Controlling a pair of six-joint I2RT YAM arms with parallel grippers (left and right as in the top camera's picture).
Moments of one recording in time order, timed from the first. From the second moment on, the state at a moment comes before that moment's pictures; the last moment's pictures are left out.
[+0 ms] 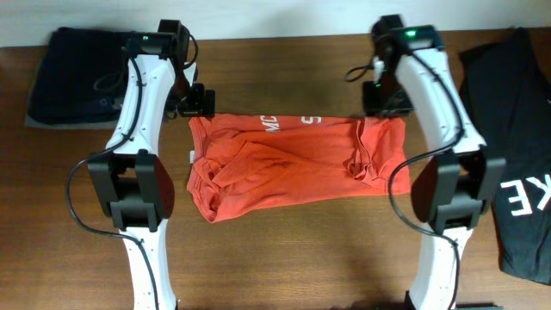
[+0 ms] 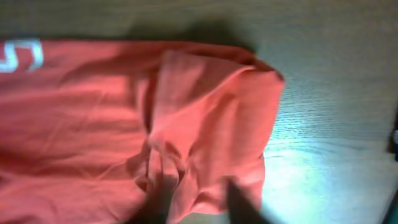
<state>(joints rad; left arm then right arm) -0.09 2.35 2.28 -1.45 -0.02 -0.08 0.06 2.22 2.14 -1.45 0.05 0.16</state>
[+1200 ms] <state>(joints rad) -0.09 2.35 2.28 -1.45 -0.02 -0.08 0.10 2.23 1.70 -0.85 -0.37 0.16</state>
